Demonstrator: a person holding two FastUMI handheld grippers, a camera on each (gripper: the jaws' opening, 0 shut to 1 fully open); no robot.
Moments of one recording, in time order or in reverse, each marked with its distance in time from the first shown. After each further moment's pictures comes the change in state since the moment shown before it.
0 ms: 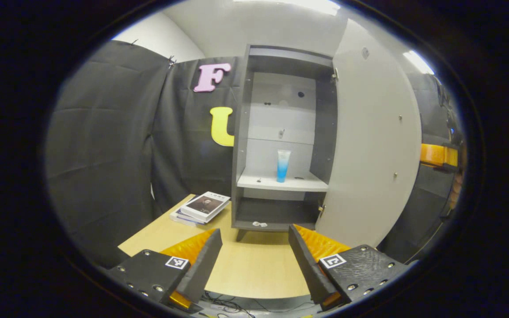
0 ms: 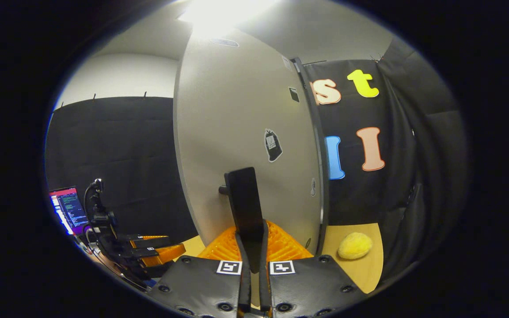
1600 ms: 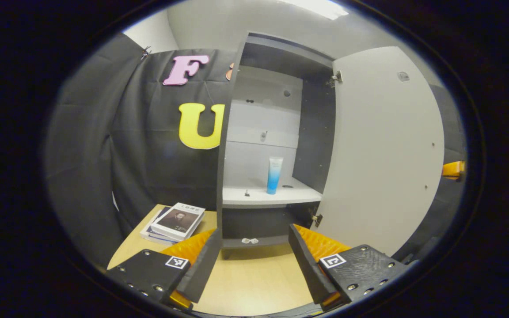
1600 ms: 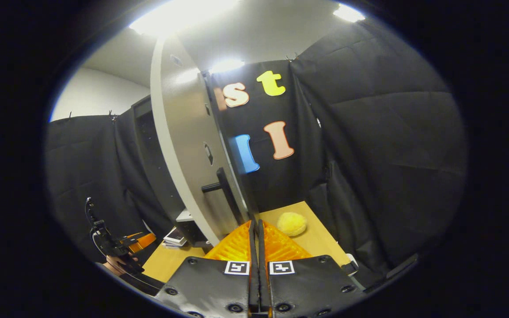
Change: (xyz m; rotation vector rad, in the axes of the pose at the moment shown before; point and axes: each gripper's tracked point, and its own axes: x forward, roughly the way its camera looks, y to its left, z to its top) left arm 0.123 0.036 0.040 0.004 -0.019 -0.272; right arm -0.106 -0.069 0.001 0.218 -0.007 -0.611
